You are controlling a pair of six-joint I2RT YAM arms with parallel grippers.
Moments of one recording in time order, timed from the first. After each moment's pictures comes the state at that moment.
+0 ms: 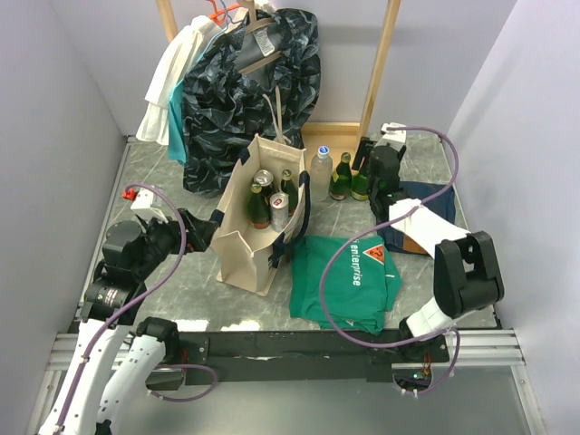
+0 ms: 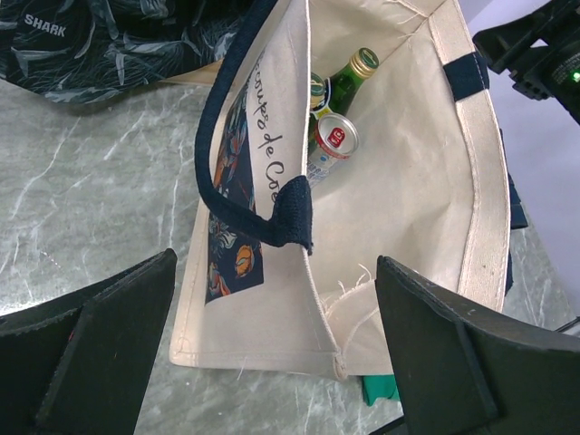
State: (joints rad) left arm -0.22 0.53 0.76 -0.47 0.20 -0.44; right arm 0.28 1.56 1.00 0.34 0.45 0.20
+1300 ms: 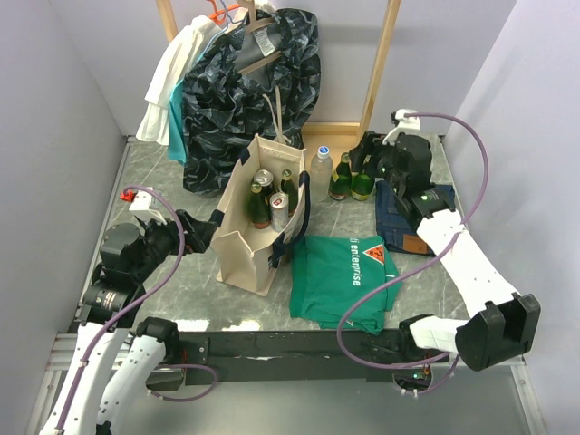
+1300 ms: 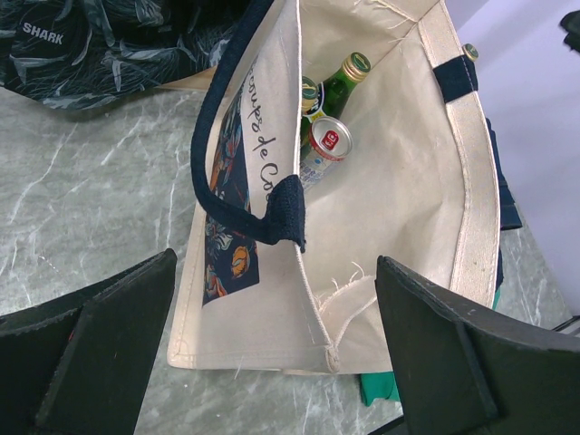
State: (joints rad) left arm -0.22 0.51 0.76 -0.48 0.21 -0.45; right arm 0.29 1.24 1.15 -0.16 0.06 0.30
